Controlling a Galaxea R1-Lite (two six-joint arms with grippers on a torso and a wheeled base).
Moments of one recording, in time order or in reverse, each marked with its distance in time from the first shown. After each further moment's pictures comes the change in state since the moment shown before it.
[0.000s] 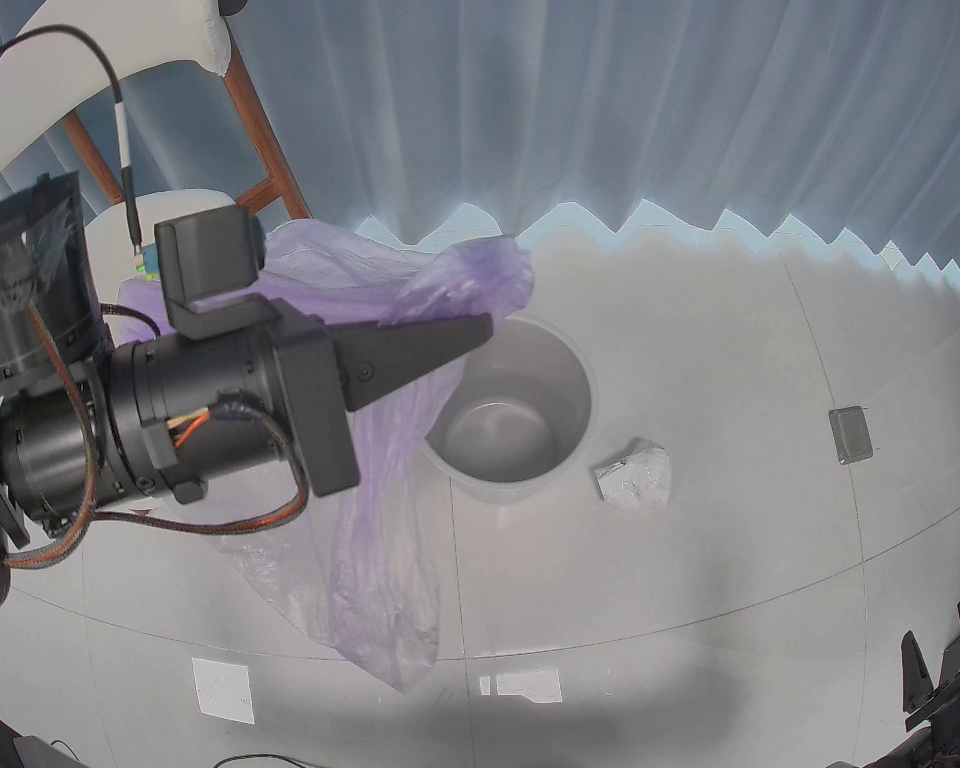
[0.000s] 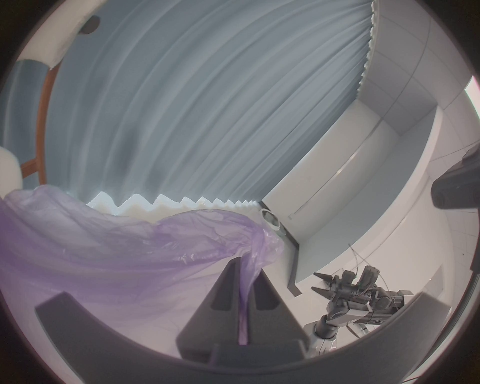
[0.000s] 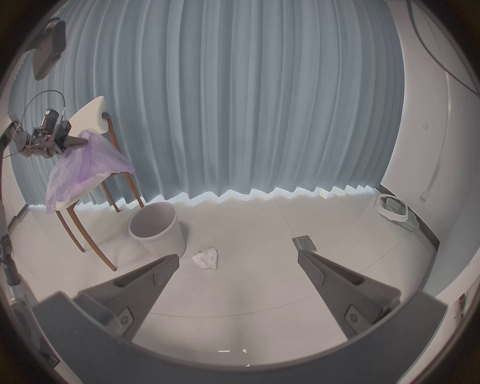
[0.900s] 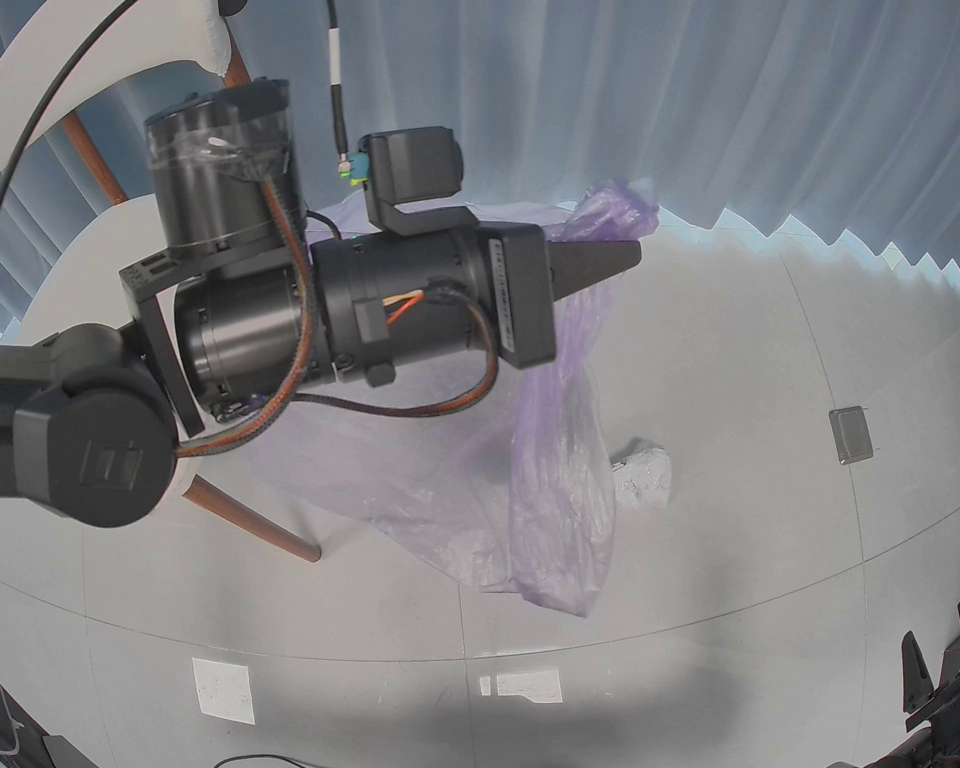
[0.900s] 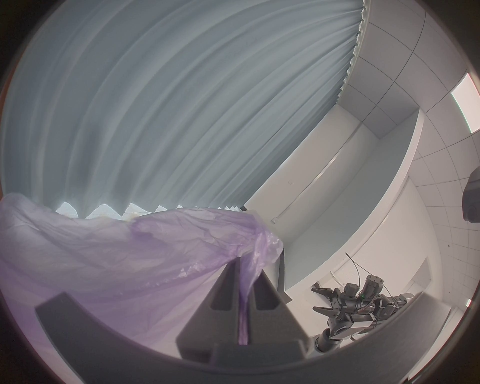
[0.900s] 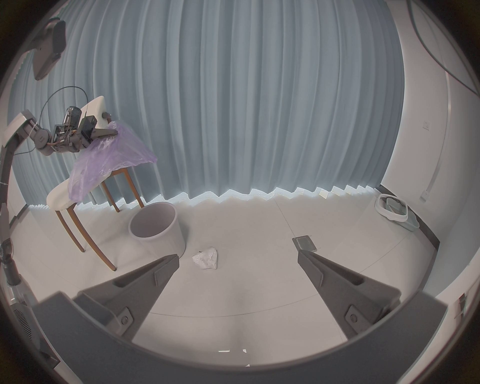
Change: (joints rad) left arm -0.014 0.304 -0.335 -0.048 -0.141 -0.003; right arm 0.000 0.000 0.000 0.000 0.000 0.000
